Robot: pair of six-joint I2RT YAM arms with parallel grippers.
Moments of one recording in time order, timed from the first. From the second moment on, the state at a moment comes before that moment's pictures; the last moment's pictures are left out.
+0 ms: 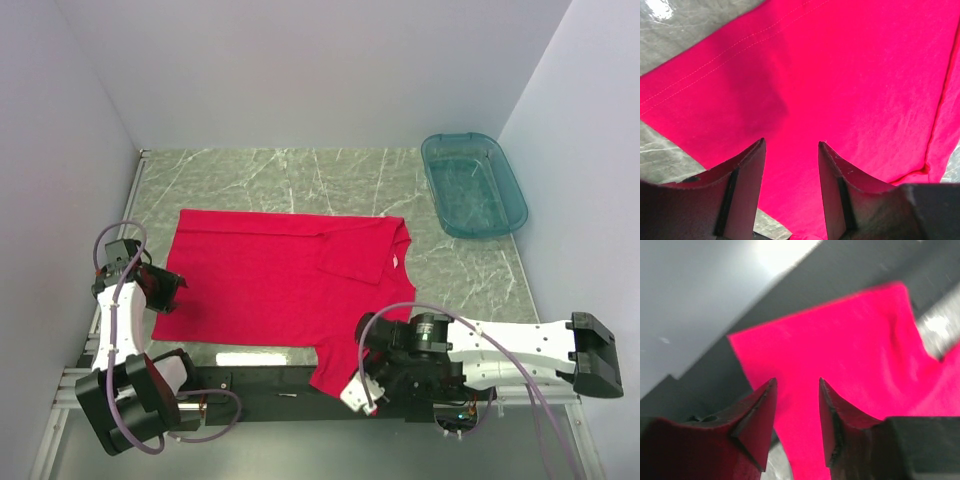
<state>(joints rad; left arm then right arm) 0.42 1.02 0.66 -0.79 0.13 -0.84 1.28 0.97 0.56 -0.74 -0.51 -1.02</state>
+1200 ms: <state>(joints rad) 0.42 1.00 0.66 -0.83 0.13 -0.80 1.62 1.17 0.54 -0.62 -0.38 -0.95</state>
